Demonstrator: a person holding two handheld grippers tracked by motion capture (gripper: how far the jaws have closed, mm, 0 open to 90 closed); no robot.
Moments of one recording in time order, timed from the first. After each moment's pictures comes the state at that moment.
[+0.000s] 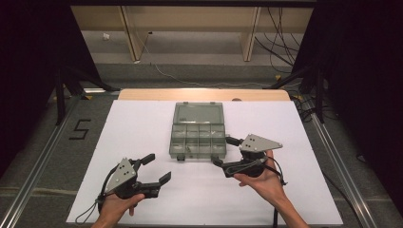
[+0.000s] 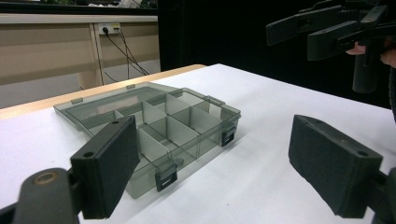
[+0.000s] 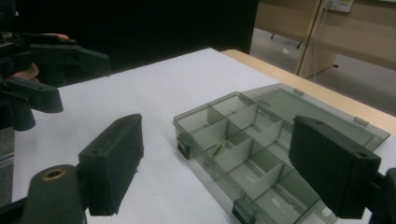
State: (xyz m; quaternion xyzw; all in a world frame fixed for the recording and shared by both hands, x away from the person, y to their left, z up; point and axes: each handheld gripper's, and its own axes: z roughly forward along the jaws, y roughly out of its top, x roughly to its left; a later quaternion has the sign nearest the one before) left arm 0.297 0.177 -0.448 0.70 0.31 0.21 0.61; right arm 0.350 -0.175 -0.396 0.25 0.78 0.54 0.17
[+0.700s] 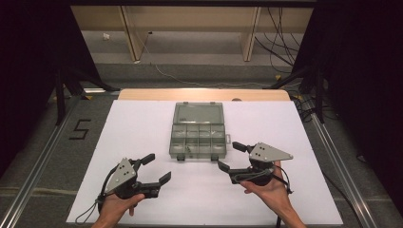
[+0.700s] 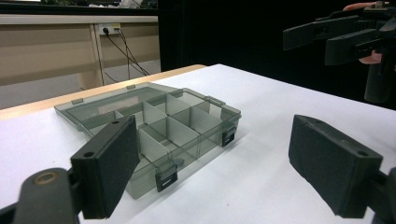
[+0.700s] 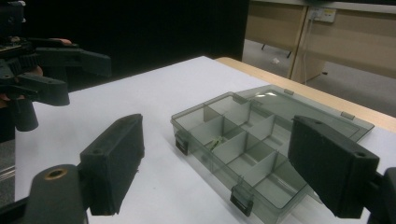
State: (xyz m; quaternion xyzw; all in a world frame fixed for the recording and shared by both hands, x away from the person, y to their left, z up) left arm 0.296 0.177 -0.448 0.70 0.31 0.21 0.61; right arm 0.331 -0.192 -0.407 0.26 0.76 0.57 0.18
